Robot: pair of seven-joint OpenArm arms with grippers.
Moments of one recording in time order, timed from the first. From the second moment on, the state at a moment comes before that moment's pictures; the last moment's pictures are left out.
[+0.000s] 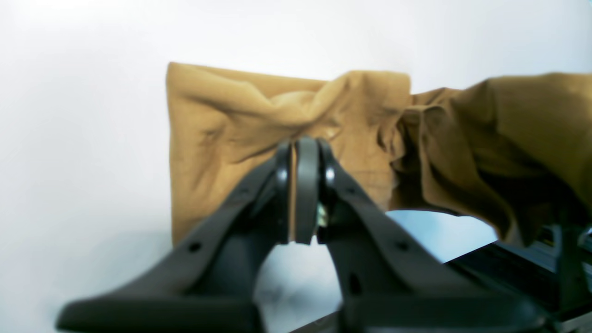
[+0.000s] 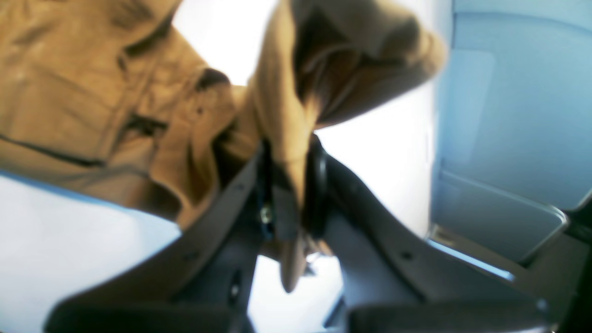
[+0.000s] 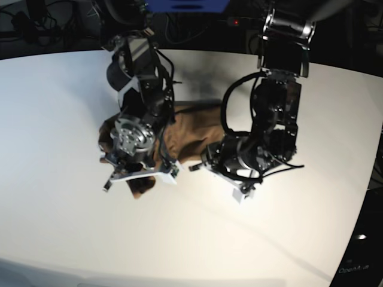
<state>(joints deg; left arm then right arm) -11.4 -1.0 9.2 91.3 -31.8 18.8 71.8 1.5 -8.4 -17.7 108.7 -49.1 40.9 -70.3</state>
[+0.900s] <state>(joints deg) -8.8 -12.0 9.1 91.3 -31.8 18.7 73.1 5.6 -8.4 -11.5 108.9 -7.0 40.9 -79.4</state>
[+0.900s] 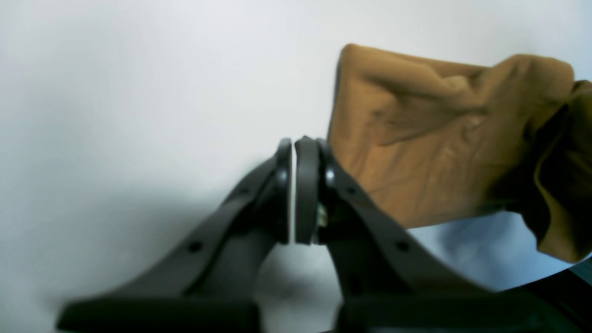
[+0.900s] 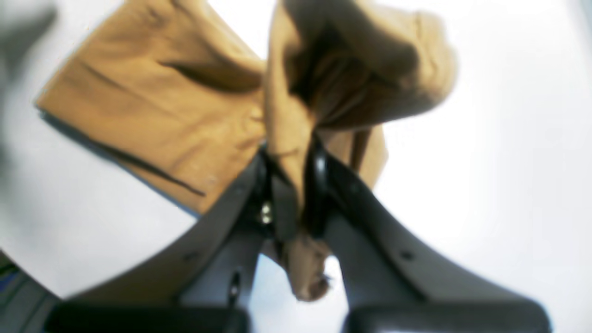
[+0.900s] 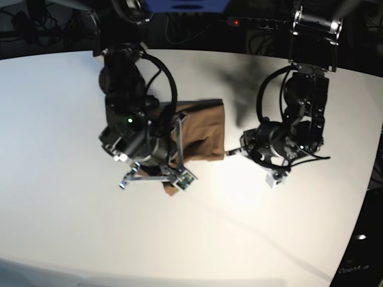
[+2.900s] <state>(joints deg) -5.4 -8.4 5.9 106.5 -32.6 18.3 78.9 12.0 10.9 -6.4 92.6 39.4 40.7 -71.7</state>
